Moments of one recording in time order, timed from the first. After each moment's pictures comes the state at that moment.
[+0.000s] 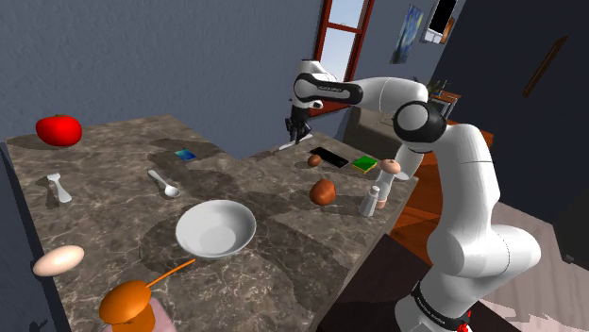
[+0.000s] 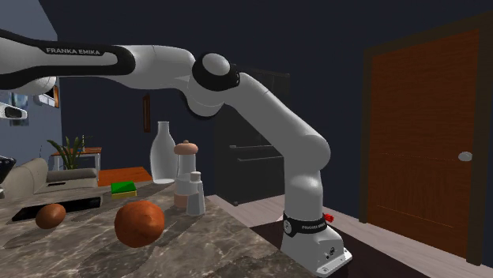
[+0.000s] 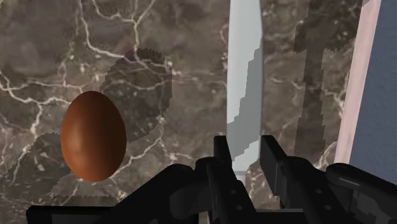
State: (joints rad) arm -0.54 0.81 0.68 -1.06 -0.49 1.74 1.48
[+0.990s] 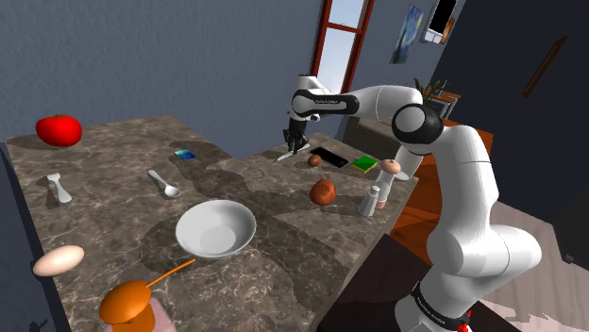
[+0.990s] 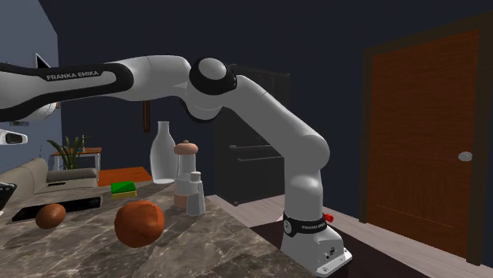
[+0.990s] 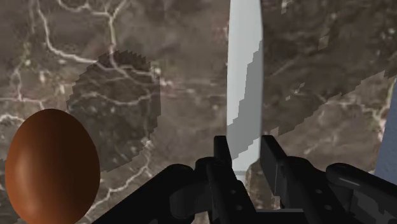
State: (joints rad) arm -0.56 0.85 0.67 -1.16 -0.51 1.85 1.50
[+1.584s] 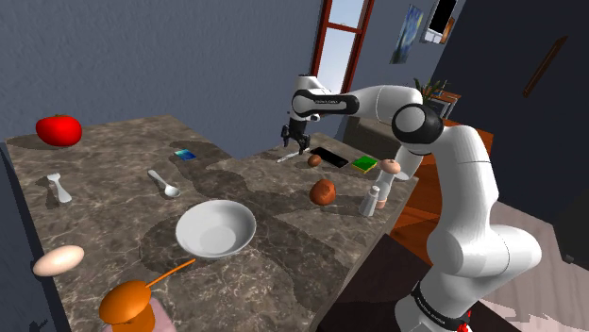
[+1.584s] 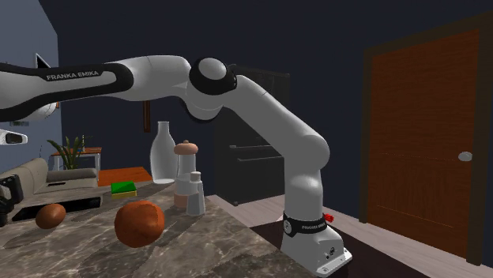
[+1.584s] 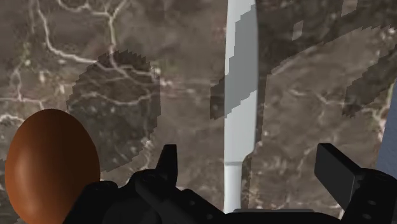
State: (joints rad) arm -0.56 0.85 0.67 -1.16 -0.51 1.85 1.50
